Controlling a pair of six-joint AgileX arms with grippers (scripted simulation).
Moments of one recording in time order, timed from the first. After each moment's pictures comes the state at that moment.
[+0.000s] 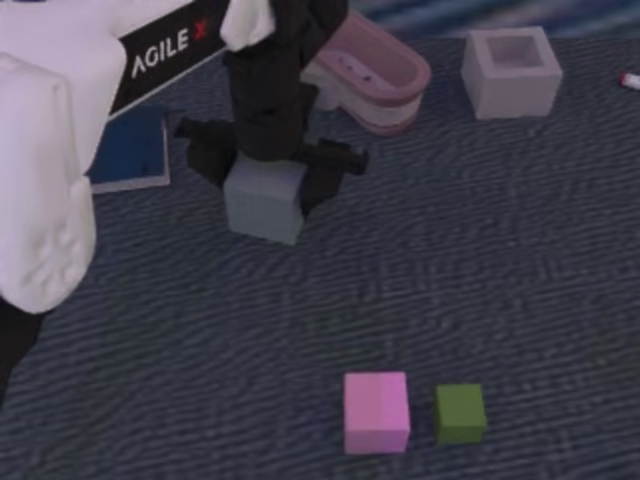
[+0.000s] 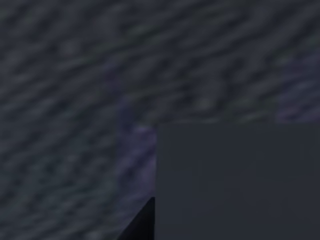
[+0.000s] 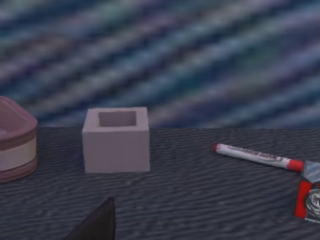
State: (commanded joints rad) left arm -0.52 2.38 2.12 -1.32 0.00 -0.21; right arm 0.01 0.00 0.00 0.00 0.00 0.00
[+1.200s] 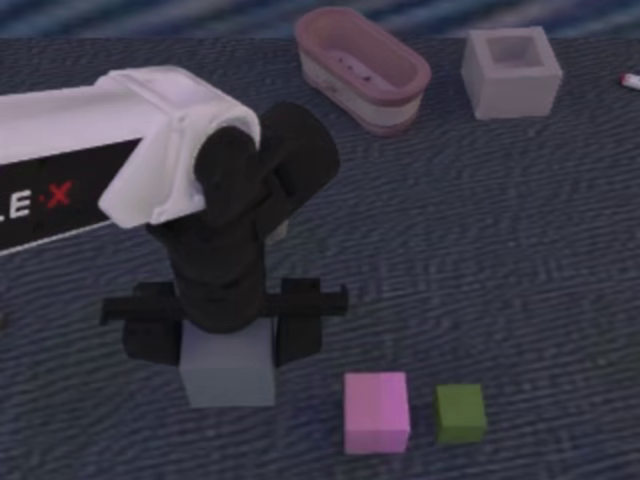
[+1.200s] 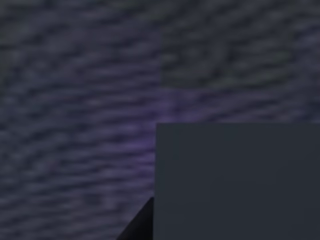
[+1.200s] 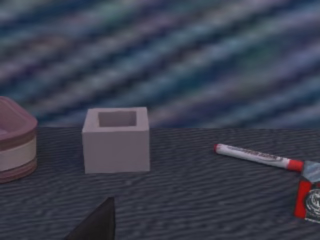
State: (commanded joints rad) left arm -0.74 1.71 1.23 -1.09 0.00 -0.74; right arm 0.01 0.00 0.00 0.00 0.00 0.00
